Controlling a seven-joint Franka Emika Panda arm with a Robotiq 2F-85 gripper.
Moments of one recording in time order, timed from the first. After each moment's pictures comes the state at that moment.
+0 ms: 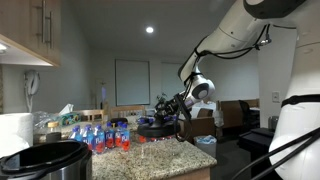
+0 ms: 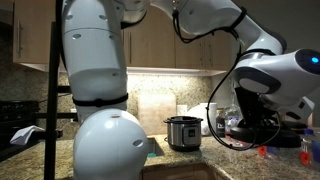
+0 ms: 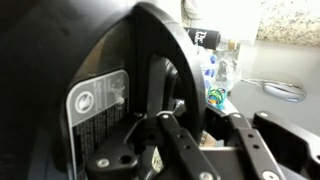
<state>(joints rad) -0.21 -0.15 -0.20 -2.38 1.41 2.25 -0.58</state>
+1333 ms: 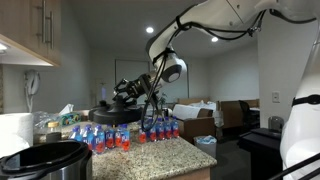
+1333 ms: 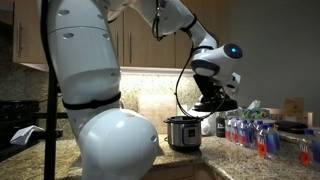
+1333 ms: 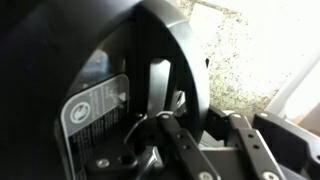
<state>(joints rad) 0.02 -0.27 0.04 -2.31 1.49 2.45 -0.58</state>
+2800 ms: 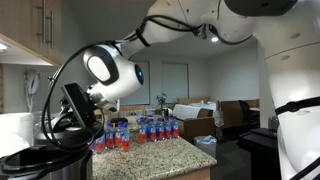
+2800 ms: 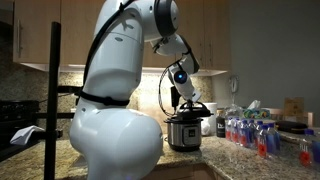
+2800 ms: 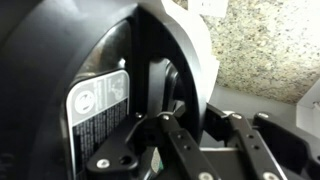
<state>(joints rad) 0.18 0.13 0.33 -1.87 2.60 3.12 -1.23</state>
